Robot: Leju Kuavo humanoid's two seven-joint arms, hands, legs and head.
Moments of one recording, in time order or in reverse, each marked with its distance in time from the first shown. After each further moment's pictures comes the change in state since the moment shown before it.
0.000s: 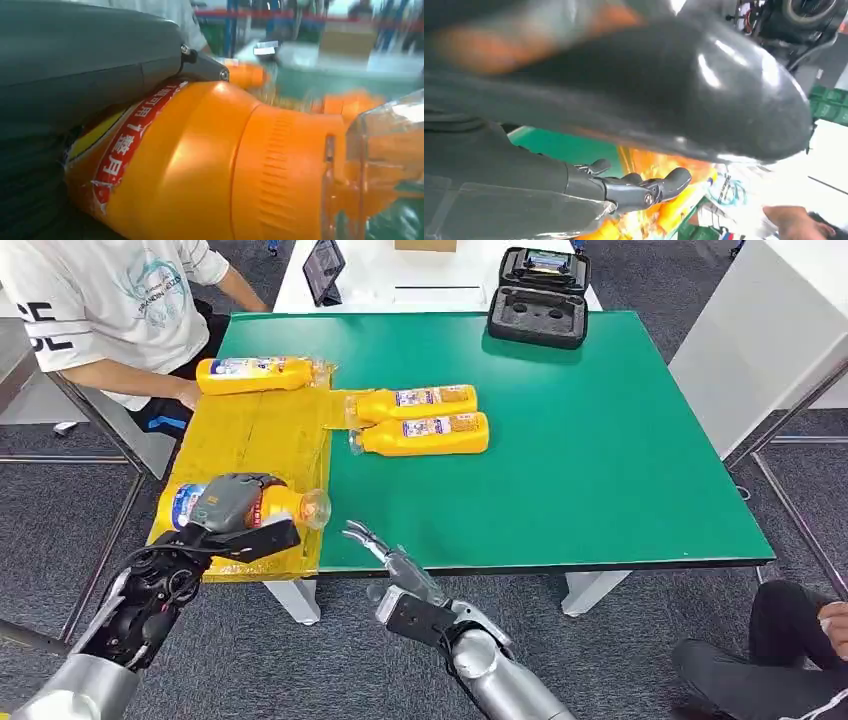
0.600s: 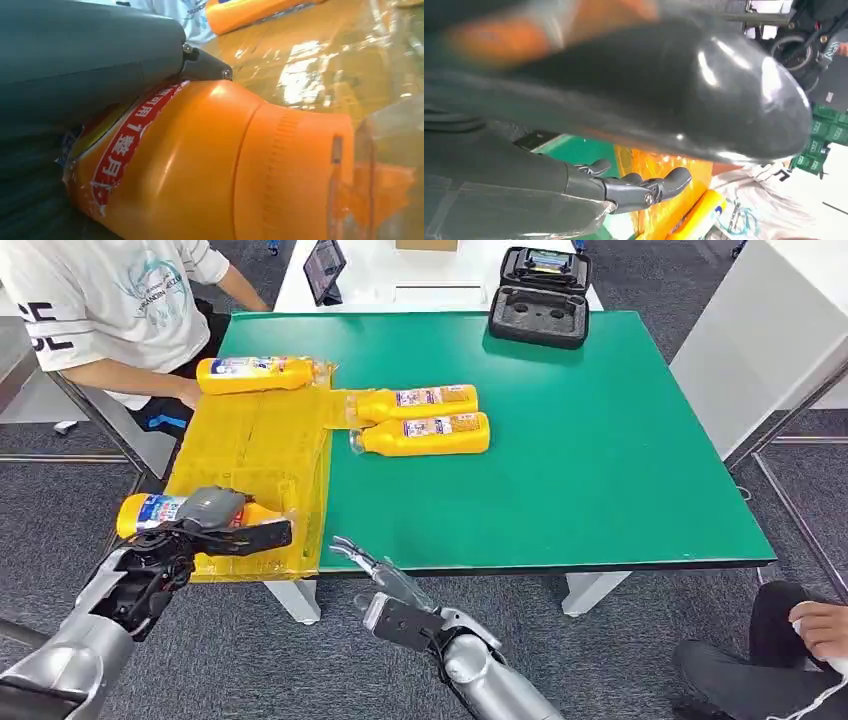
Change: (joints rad) left arm -0.175 0.007 -0.040 0.378 -0.228 -0.056 0.158; right arm -0.001 0.026 0.006 0.051 0.010 0.049 0.013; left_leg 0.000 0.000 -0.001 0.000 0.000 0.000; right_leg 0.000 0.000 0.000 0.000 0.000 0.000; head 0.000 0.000
